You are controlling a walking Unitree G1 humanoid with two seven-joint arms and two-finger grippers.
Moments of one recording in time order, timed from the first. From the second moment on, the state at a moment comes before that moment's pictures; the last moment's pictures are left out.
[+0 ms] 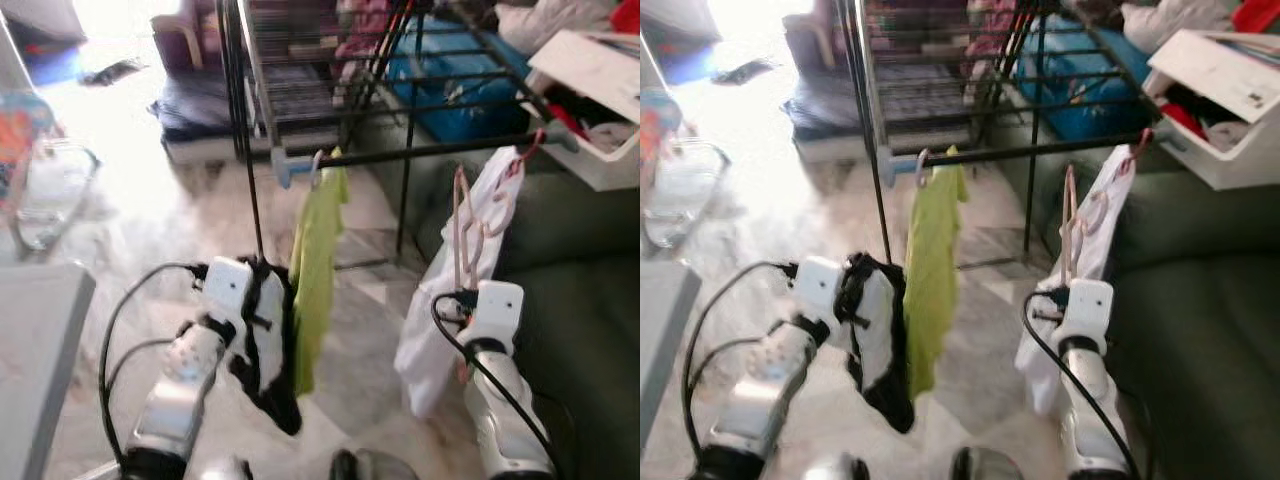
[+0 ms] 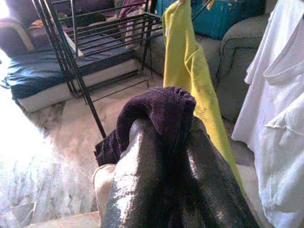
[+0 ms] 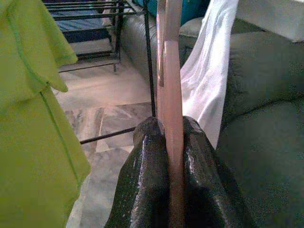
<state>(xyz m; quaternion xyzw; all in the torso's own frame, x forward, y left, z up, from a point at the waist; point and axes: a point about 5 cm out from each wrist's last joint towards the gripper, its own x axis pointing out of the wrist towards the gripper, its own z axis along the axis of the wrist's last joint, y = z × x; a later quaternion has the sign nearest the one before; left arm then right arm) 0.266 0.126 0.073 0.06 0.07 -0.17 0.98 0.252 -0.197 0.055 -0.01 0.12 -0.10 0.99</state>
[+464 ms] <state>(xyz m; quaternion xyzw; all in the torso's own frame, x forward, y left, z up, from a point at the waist) 0.269 0.118 0.075 0.06 0.06 -0.18 0.98 0.261 -0.202 0.064 -0.01 0.11 -0.12 0.99</state>
